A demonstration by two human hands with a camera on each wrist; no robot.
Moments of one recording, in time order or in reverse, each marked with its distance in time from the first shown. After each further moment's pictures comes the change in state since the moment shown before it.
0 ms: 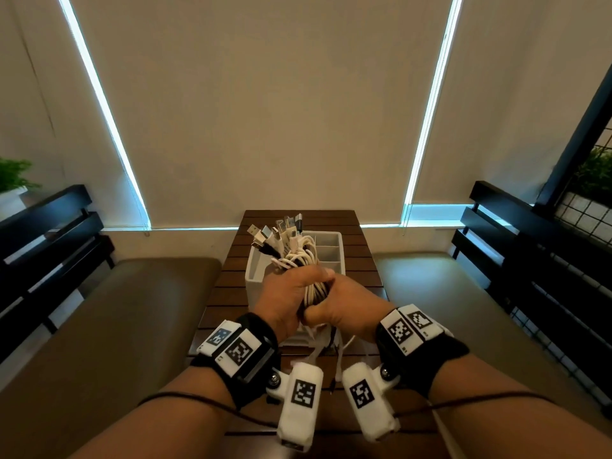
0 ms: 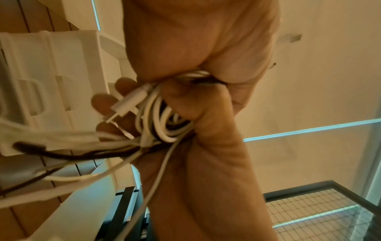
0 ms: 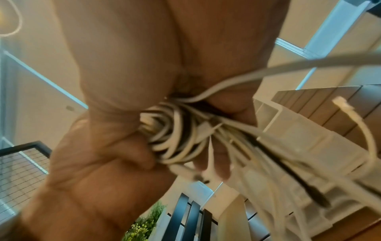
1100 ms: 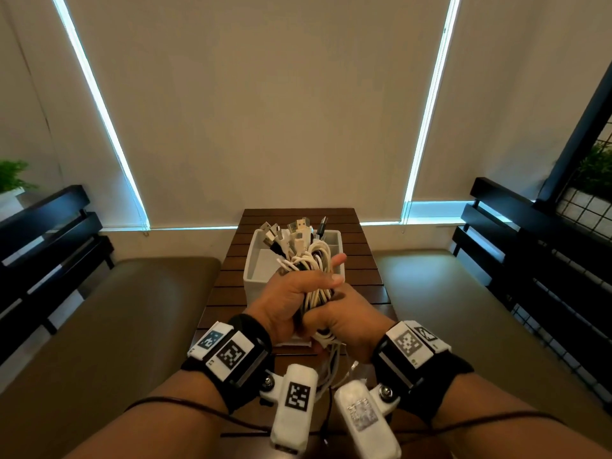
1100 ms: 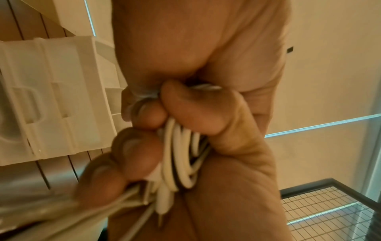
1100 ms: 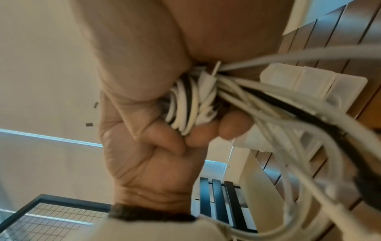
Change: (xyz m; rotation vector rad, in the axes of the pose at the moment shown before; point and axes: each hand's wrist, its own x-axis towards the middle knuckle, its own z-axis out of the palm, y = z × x) left_hand 0.000 0.003 0.001 0.023 -0.246 -0.203; right_hand -0.009 0.004 0.015 0.183 0.094 0.025
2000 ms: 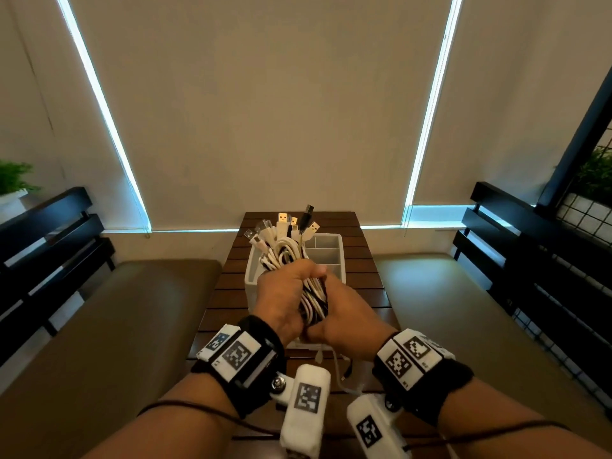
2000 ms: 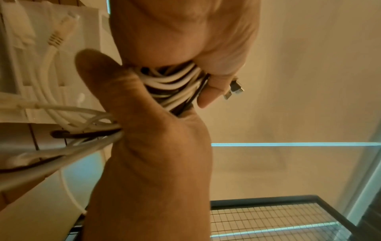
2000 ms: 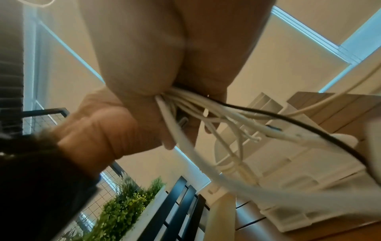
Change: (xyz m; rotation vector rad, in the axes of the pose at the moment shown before) left_hand 0.000 0.002 0.009 -0.146 0.433 0.061; right_hand -0.003 -0.004 -0.002 -0.452 0.036 -0.103
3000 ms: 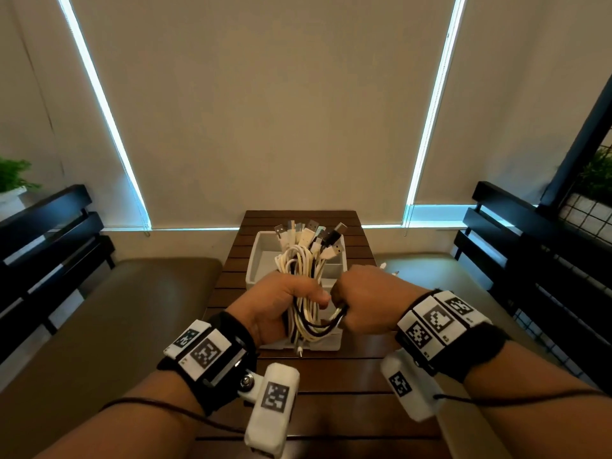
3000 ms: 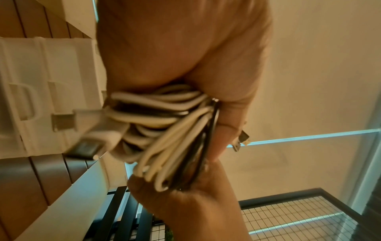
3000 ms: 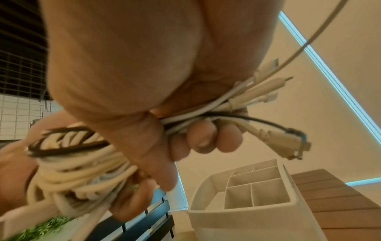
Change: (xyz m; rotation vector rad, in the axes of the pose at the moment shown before) left_hand 0.001 0.021 -0.028 0.315 -0.498 -0.168; right_hand 0.013 -0.014 -0.046 -0.966 -0.257 -0.154
